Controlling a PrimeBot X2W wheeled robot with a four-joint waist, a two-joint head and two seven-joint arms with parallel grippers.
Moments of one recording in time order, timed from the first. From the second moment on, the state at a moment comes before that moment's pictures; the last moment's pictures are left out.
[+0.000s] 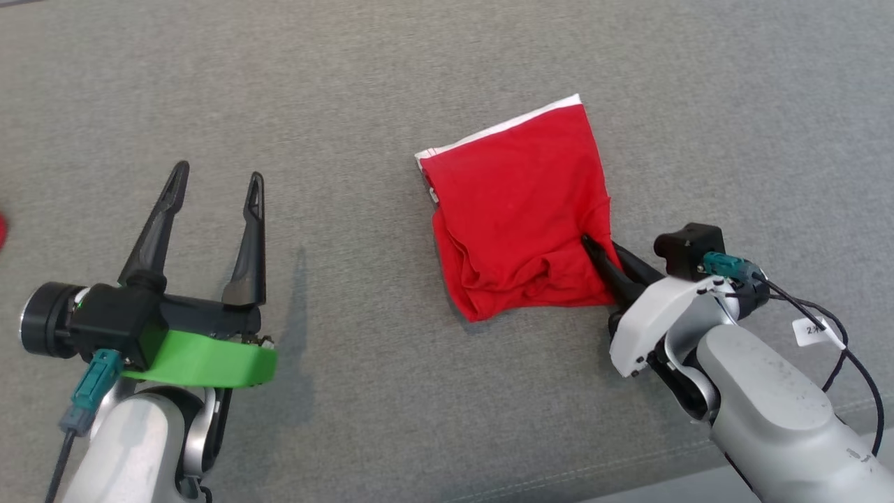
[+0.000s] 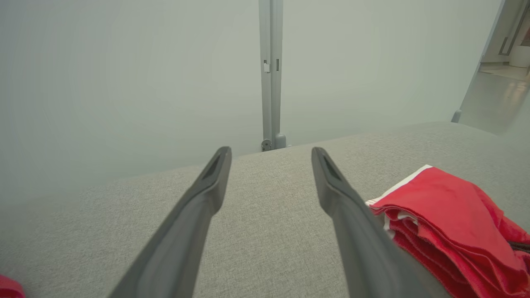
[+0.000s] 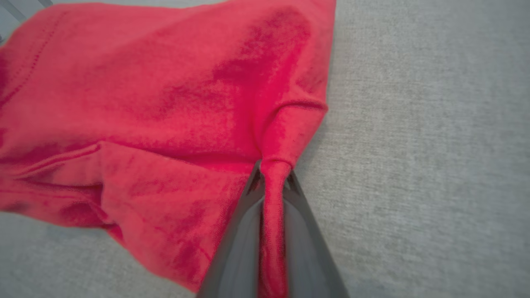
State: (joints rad) left arm -0.25 0.29 -0.26 -0.10 -0.30 0.05 -0.17; right arm -0.51 -0.27 0.54 0.53 0.51 0.13 -0.10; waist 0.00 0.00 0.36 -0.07
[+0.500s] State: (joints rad) left arm -0.35 0.39 -0.26 -0.29 -0.24 0.05 -0.02; right arm -0.86 -0.54 0.78 0.67 0.62 0.13 -0.25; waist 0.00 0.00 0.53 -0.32
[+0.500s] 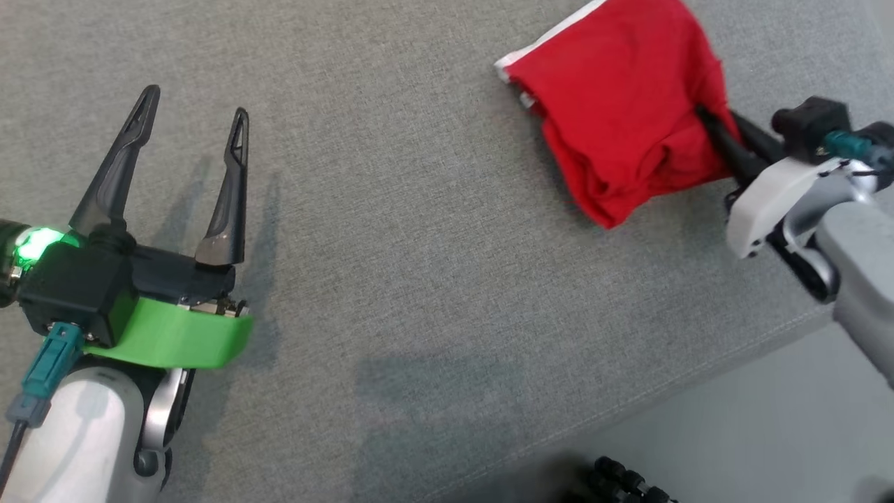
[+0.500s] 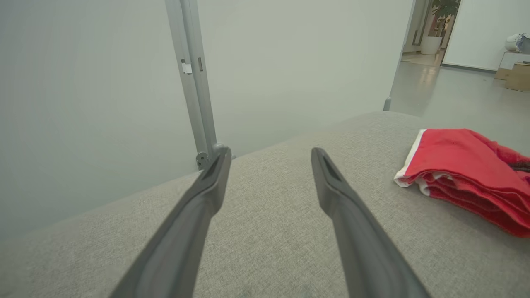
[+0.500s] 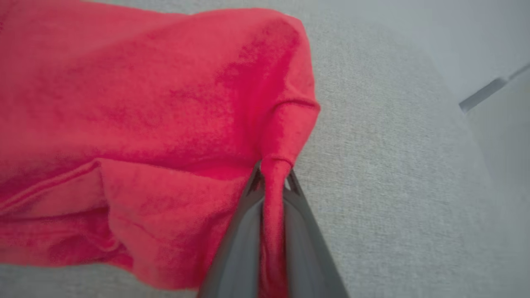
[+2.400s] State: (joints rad) left arm -0.27 0.31 -0.27 -0.13 -0.32 0.11 -0.18; right arm -0.38 -0.19 -0.07 0.12 0.25 0.13 -0.26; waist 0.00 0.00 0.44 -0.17
